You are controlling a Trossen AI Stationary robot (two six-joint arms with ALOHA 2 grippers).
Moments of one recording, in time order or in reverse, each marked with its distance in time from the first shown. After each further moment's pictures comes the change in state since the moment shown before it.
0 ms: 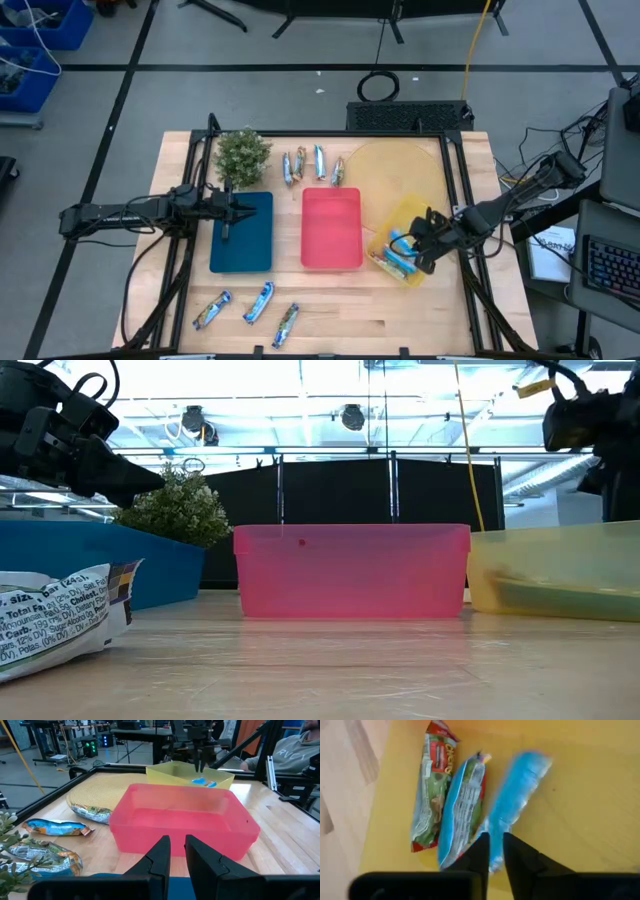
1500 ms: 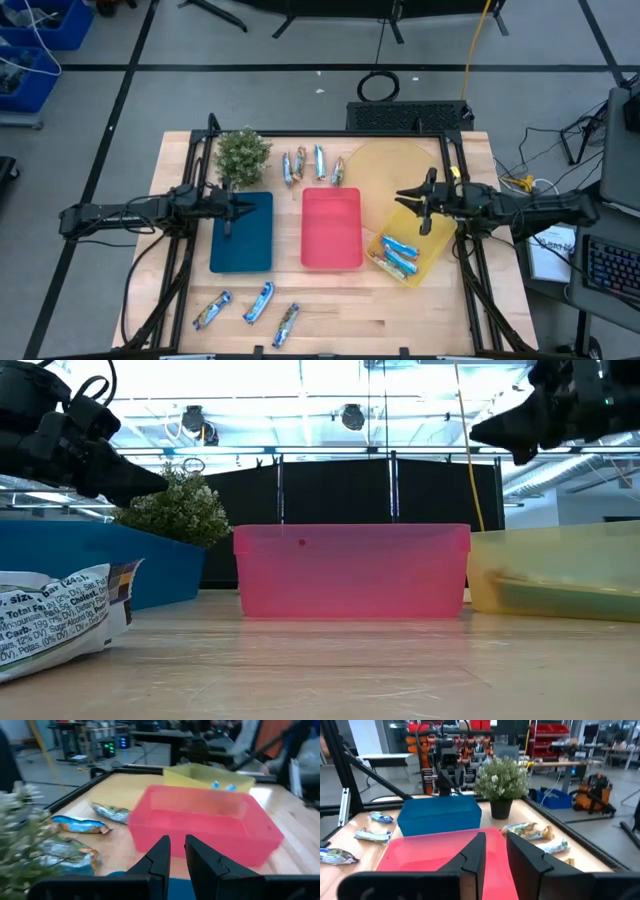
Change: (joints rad) left arm 0.000 0.000 0.000 0.012 -0.099 -0.014; right arm -0.491 -0.633 -0.393 0.923 0.039 -0.910
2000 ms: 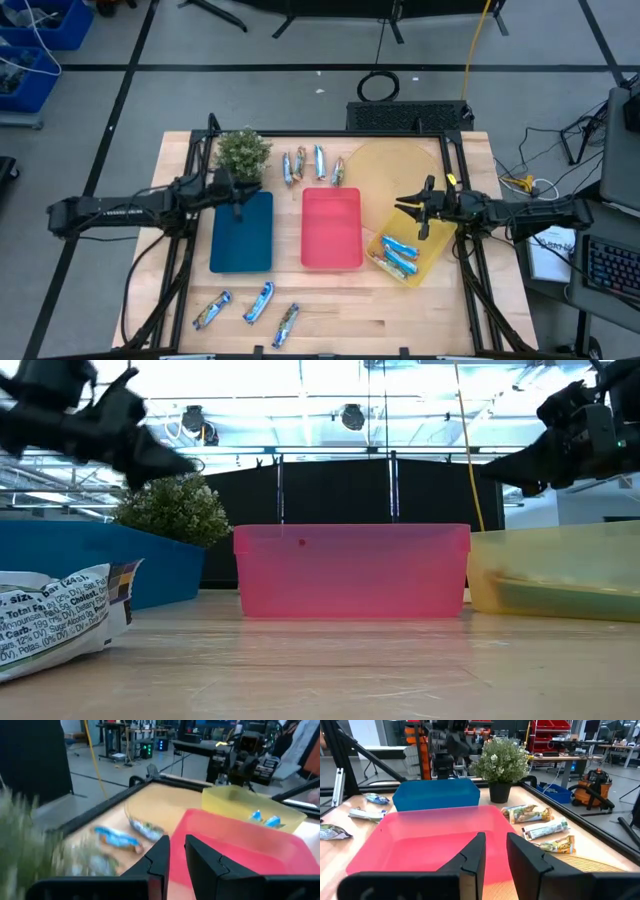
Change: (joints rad) left arm 0.077 0.325 0.171 0.158 -0.122 -0.080; right arm 0.000 -0.118 -0.166 0.018 -0.001 -0.013
